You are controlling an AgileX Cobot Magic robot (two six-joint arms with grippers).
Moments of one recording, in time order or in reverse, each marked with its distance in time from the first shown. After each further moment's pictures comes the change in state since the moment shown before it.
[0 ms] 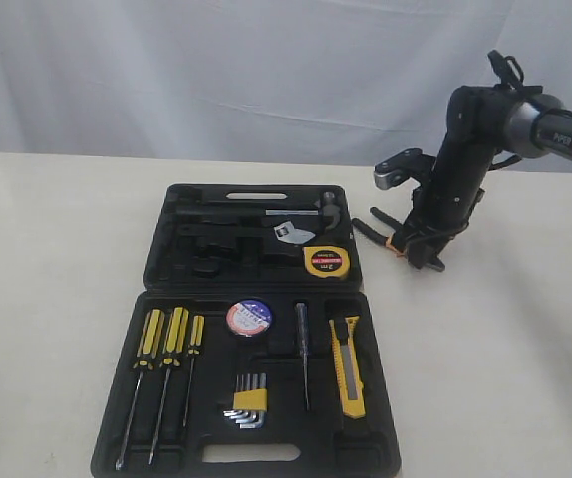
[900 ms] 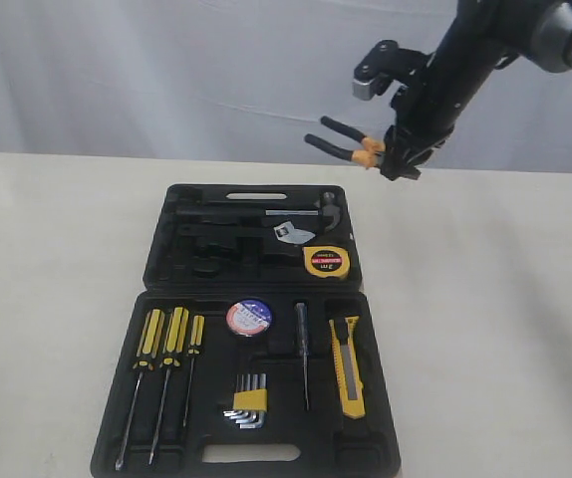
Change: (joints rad) left arm 0.000 0.000 0.000 0.000 0.000 0.000; right arm 0.074 -0.151 -0.174 0.104 0.094 -0.338
